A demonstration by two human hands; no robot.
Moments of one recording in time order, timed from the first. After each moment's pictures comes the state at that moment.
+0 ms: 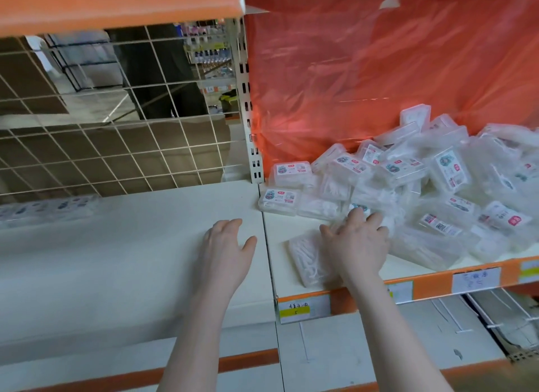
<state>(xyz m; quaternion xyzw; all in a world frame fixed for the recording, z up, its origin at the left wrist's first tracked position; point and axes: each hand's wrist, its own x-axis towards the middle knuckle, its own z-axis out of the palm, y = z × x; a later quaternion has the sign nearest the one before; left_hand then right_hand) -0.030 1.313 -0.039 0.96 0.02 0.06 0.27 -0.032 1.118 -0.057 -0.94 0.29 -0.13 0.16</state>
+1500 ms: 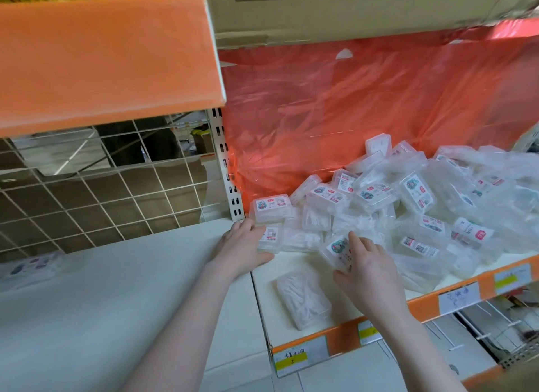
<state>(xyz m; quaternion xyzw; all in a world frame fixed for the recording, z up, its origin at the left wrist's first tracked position) 0.068 1.275 -0.027 0.97 -0.24 -0.06 0.09 -0.059 1.083 -0.030 -0.98 0.15 -0.10 0.13</state>
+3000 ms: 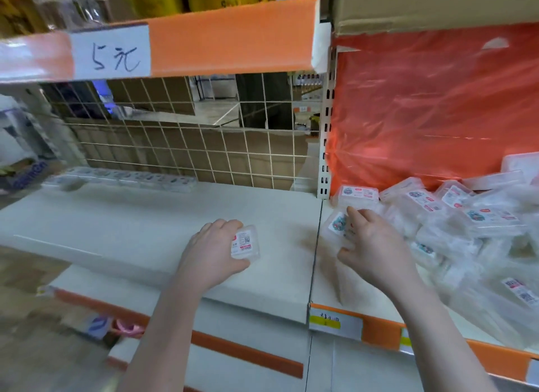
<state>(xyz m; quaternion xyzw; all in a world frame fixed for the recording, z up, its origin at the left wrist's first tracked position) -0.087 1.385 0.004 0.99 0.04 0.09 0.09 -0.037 1.130 0.013 -0.97 -0.16 -0.08 0.13</state>
